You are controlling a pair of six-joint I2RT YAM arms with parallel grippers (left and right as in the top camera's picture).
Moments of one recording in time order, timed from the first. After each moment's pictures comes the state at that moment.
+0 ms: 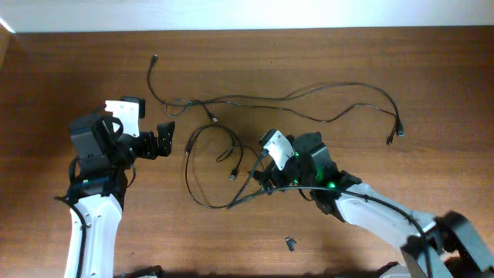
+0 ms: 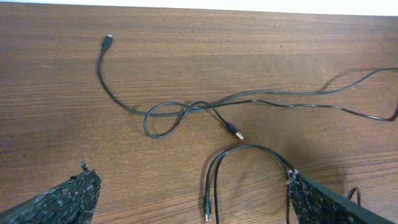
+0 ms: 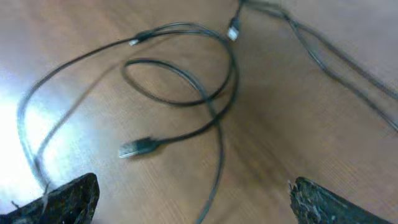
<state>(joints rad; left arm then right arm) 0.25 1.21 0.77 -0.22 0.46 0.16 0.56 1.55 0.64 0.25 -0.30 -0.17</state>
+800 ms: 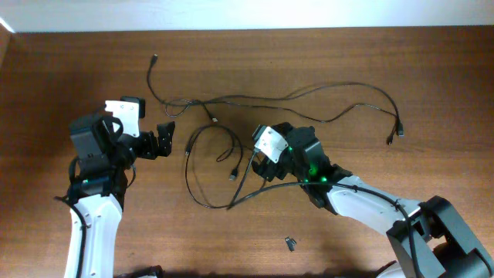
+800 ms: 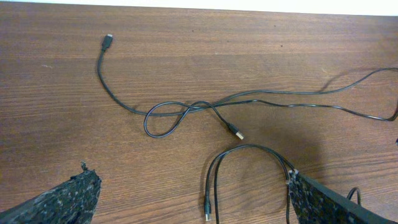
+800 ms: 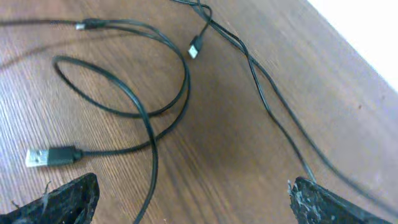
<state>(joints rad) 0.25 1.21 0.77 -0.22 0.46 0.16 0.58 1.63 0.69 0.35 -0.17 -0.48</state>
